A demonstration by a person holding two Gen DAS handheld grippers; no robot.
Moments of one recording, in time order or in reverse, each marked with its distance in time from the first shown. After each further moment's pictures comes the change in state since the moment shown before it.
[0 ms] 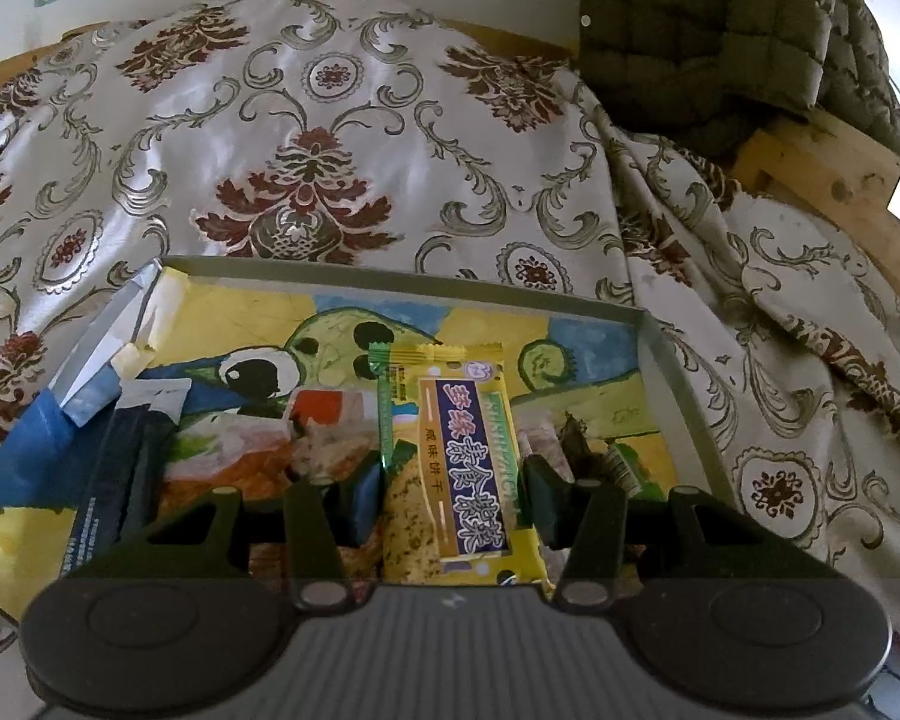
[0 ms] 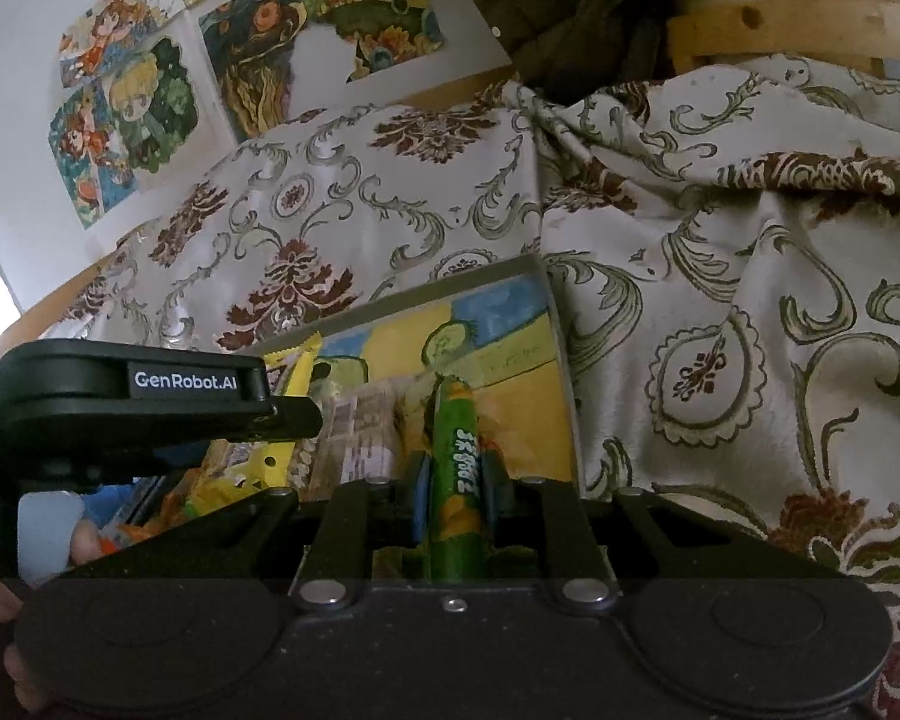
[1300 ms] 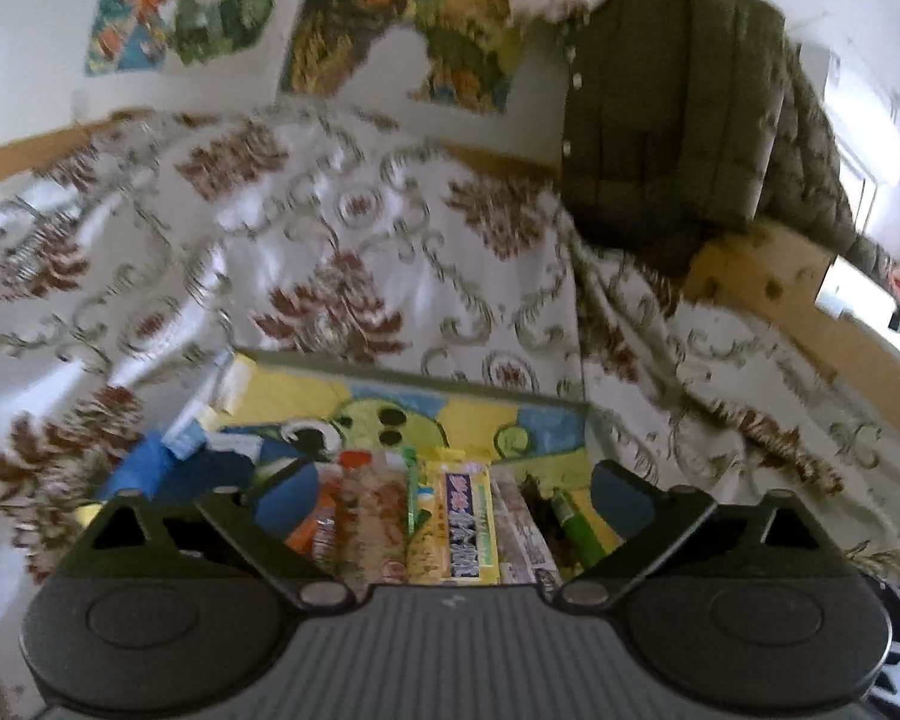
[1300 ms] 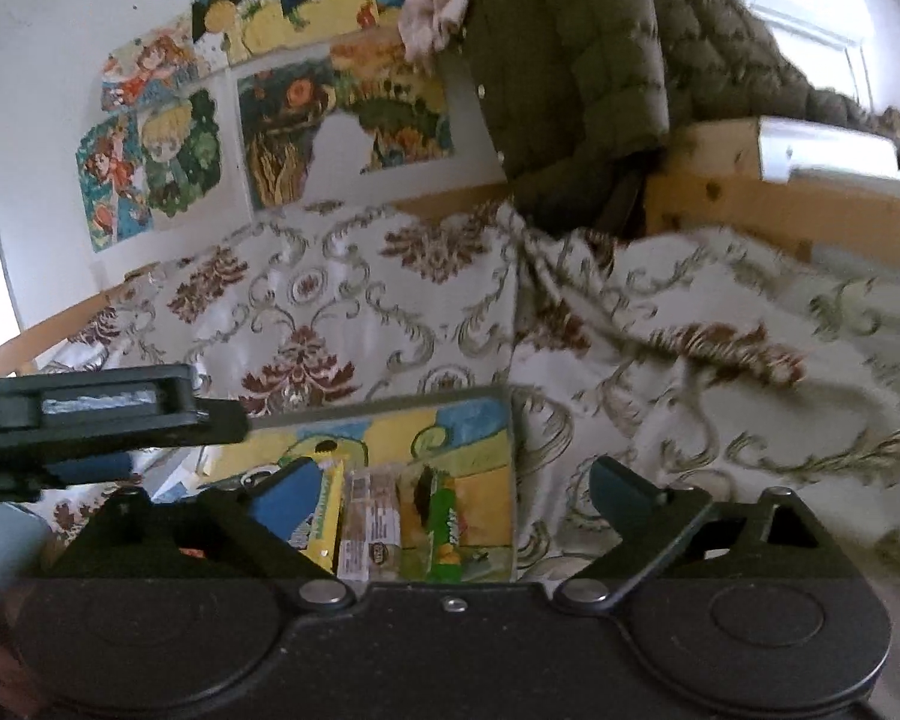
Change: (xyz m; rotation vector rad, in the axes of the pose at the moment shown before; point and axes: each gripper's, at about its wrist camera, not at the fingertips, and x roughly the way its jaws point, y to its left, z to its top) left arm -0.127 0.002 -0.021 -0.028 -0.233 -0.012; right arm -0.118 0.021 0.014 -0.127 -0.188 -0.084
